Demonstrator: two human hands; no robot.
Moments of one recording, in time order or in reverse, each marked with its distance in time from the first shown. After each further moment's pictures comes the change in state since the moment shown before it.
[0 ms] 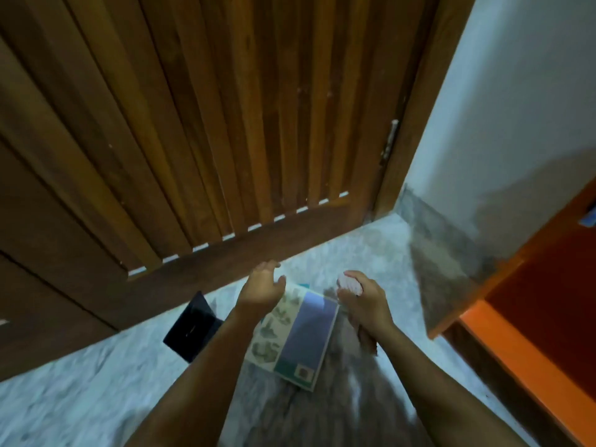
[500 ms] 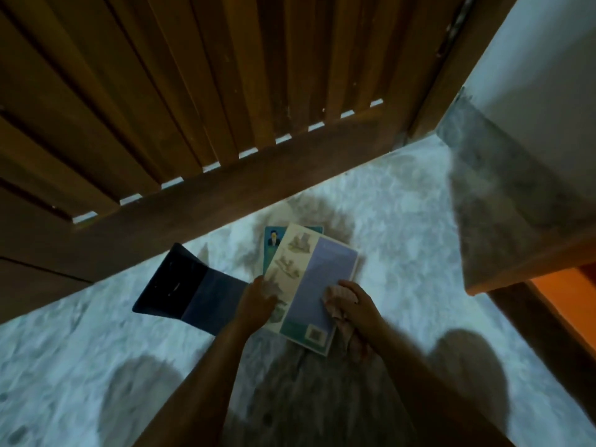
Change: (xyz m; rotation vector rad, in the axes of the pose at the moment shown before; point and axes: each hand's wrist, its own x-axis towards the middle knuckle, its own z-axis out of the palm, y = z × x) left_hand 0.002 -0.125 0.116 -0.140 -0.328 -0.322; right_hand 0.012 0.125 0.120 0.206 -0.315 0.411
